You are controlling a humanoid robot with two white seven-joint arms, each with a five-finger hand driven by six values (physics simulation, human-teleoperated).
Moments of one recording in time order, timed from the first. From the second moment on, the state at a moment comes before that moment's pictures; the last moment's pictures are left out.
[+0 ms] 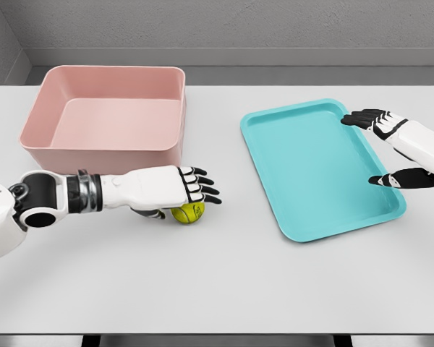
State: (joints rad) left arm -0.62 0.71 -0.89 -1.58 -0.60 -0.61 -0.26; right arm -0.07 -0.65 -0.14 -1.69 0.14 -0.61 0.61
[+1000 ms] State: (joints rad) left arm -0.64 0.71 -0.92 -1.56 -0.60 -0.61 -0.28; right arm -0.07 -0.65 -0.14 -1.69 0.14 -0.61 0.61
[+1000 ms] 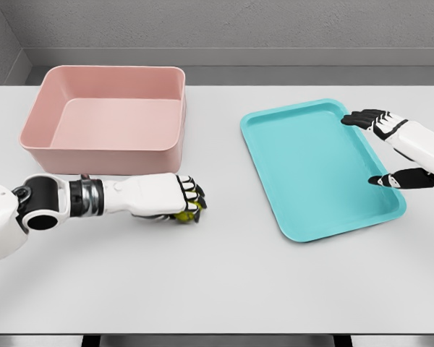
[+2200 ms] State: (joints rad) left arm -0.81 0.76 -0.91 -1.56 -0.50 -0.61 -0.28; right arm -0.07 -0.65 -0.14 -1.69 0.14 -0.61 0.61
